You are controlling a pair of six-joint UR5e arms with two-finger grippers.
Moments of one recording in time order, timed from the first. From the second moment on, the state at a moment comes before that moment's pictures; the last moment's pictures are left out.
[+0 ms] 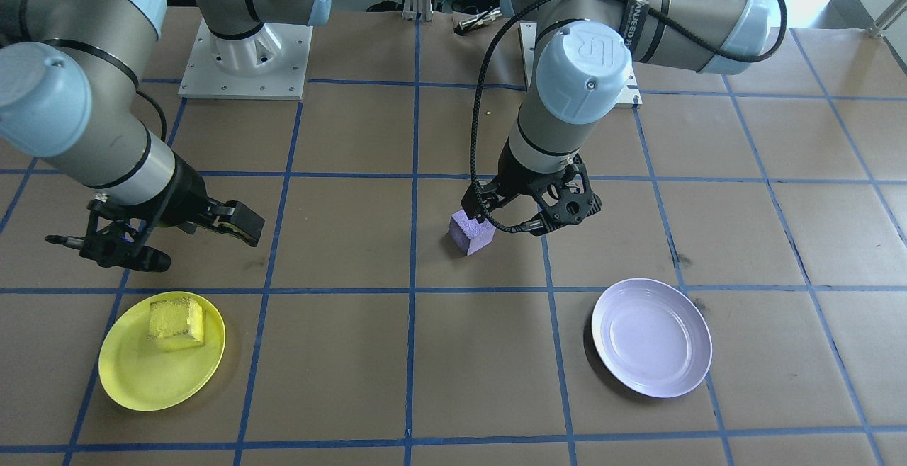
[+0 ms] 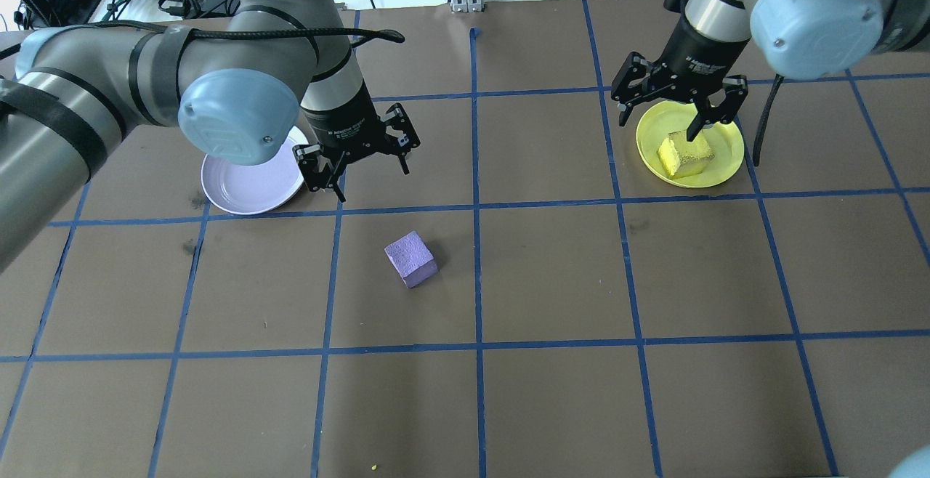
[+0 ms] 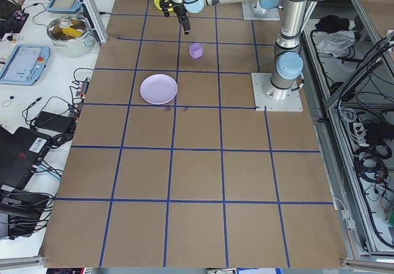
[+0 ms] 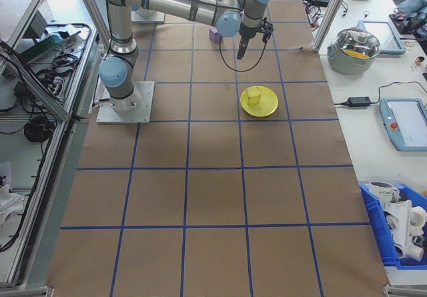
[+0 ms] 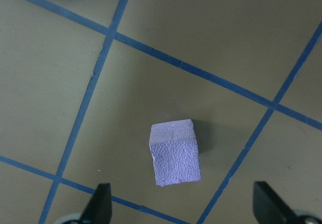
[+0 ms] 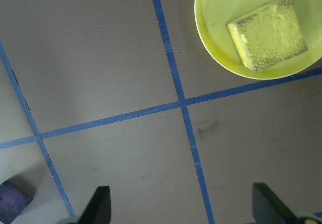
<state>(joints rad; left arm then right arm) -1.74 -1.79 -1.65 -1.40 1.49 -0.60 1.49 -1.35 1.58 -1.69 -1.45 0.16</state>
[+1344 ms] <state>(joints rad) -1.79 -2.02 -1.72 -1.37 1.44 -0.57 1.63 -1.39 1.37 -1.58 -1.55 0.15</state>
